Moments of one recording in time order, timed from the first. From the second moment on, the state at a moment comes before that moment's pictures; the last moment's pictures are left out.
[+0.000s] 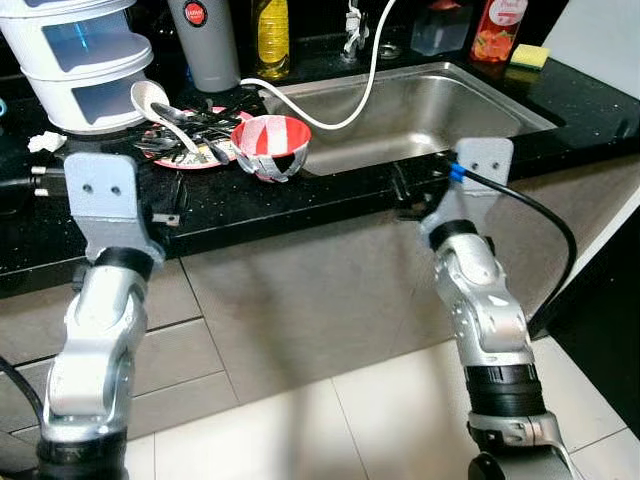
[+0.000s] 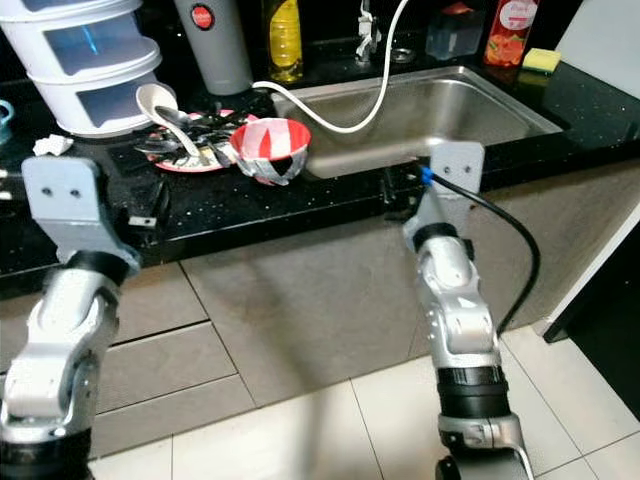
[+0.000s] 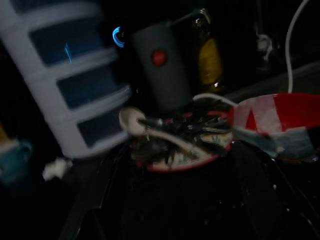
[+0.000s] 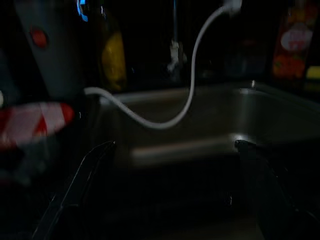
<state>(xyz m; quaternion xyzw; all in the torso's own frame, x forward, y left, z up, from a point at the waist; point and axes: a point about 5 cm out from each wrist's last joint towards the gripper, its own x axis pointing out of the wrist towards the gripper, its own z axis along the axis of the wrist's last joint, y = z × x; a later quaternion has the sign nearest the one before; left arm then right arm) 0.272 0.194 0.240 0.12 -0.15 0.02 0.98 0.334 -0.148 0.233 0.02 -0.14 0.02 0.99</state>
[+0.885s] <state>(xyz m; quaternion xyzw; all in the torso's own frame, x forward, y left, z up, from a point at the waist) 0.274 0.176 0.250 0.09 -0.20 -0.01 0.98 0.334 -0.149 0.236 0.04 -0.14 0.02 0.99</state>
